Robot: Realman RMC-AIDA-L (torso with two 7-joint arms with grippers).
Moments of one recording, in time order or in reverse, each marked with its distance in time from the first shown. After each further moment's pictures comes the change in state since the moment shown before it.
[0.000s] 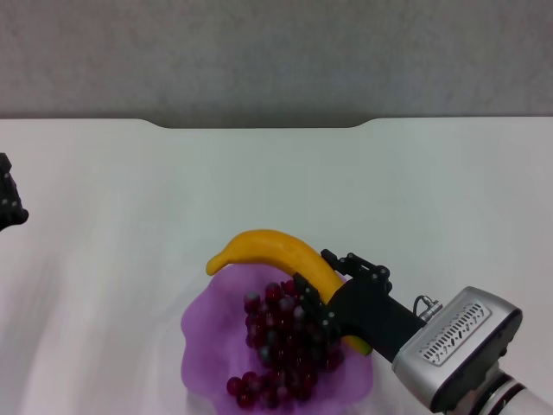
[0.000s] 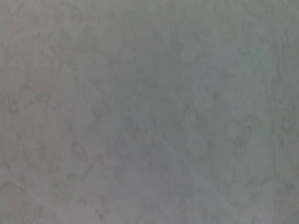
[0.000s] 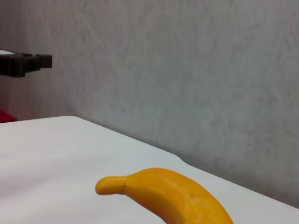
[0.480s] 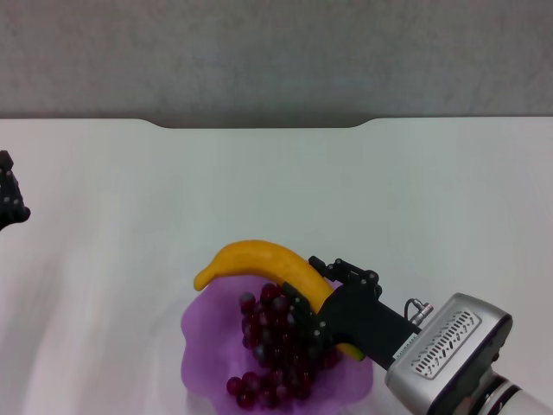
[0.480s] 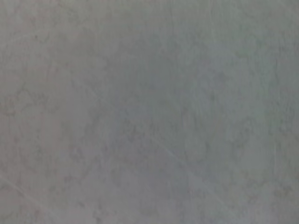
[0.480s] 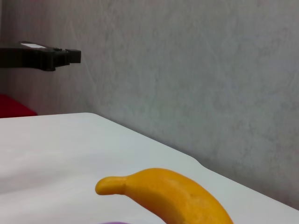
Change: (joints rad) left arm -0.004 0.000 0.000 0.000 0.003 0.003 0.000; right arm 0.004 -0.003 0.000 0.000 -0.070 -0.014 0.006
